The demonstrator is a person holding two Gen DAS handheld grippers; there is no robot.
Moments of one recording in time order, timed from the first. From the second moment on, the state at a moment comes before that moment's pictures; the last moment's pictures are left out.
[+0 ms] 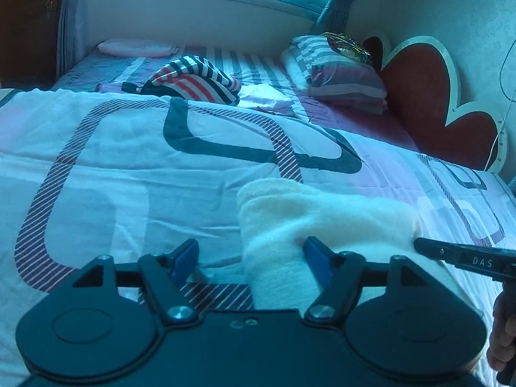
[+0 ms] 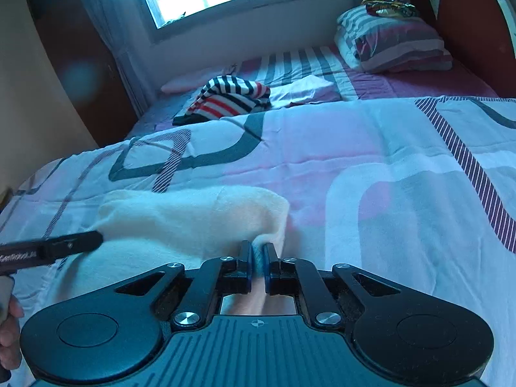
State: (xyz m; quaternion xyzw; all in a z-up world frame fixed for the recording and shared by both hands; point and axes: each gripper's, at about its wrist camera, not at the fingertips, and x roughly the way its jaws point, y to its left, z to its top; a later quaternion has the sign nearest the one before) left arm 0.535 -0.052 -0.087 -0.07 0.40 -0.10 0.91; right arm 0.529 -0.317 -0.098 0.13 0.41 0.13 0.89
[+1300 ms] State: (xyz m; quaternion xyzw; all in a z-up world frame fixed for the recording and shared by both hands) left arm 0.355 -0.047 -0.085 -0.07 0.42 -0.12 0.90; right arm 0.343 -0.275 -0.069 0.06 0.41 0.18 0.89
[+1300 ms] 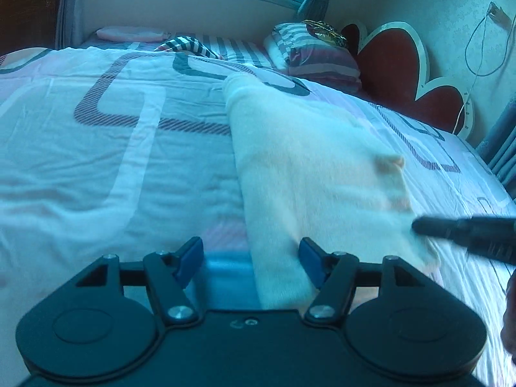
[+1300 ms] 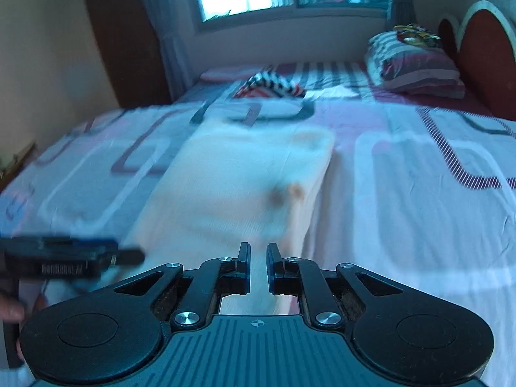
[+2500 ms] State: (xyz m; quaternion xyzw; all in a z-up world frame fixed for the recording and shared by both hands) left arm 0.354 -0.053 -0.057 -0.03 0.40 -0.06 0.91; right arm 0.345 -0.281 -0.059 0.04 0.38 0.13 0.92
